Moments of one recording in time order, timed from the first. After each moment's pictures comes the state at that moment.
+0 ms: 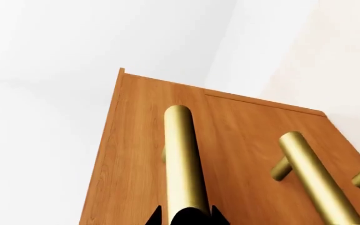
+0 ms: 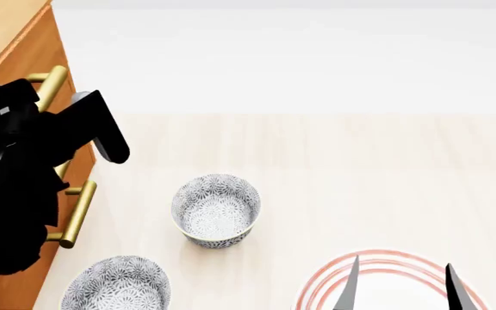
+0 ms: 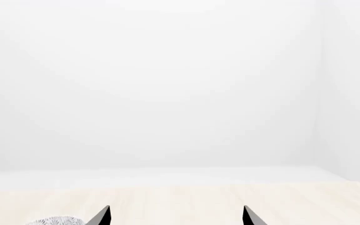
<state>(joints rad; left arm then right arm) -1.33 -0.25 1.25 -0.69 0.02 -0.93 -0.07 -0.08 0.34 -0.14 -0.38 0.23 -0.01 0.33</state>
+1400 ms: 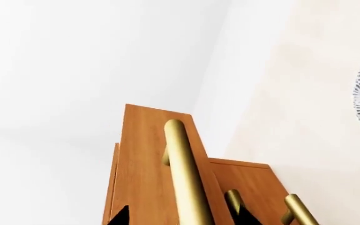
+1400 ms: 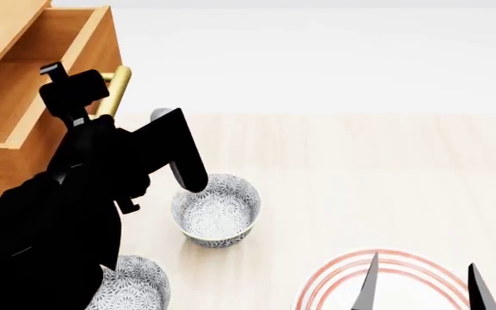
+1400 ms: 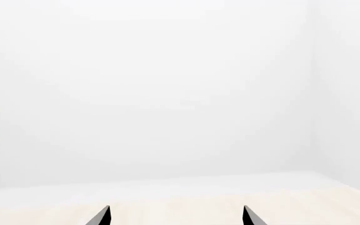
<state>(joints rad) -1.33 -0.21 1.29 -0.18 -0.03 -1.31 -0.05 -0.11 0.38 -0.10 -0.43 0.28 -0.04 0.35</state>
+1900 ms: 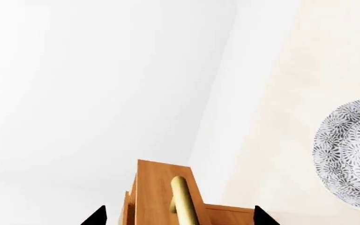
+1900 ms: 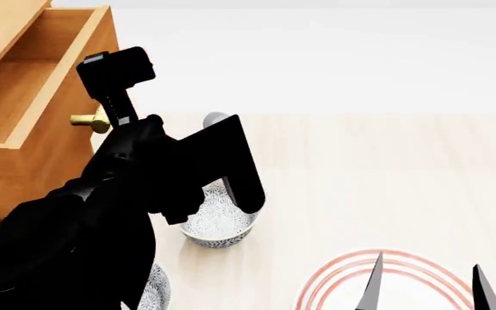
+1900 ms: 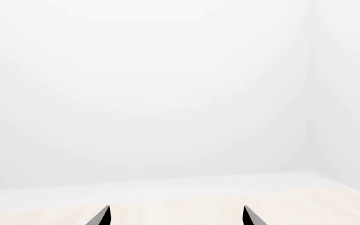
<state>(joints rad) -1.40 -0.14 1.29 0.11 -0.13 -1.50 -0.09 -0.12 0.38 -0.10 -0.42 0.28 -0.06 0.36</state>
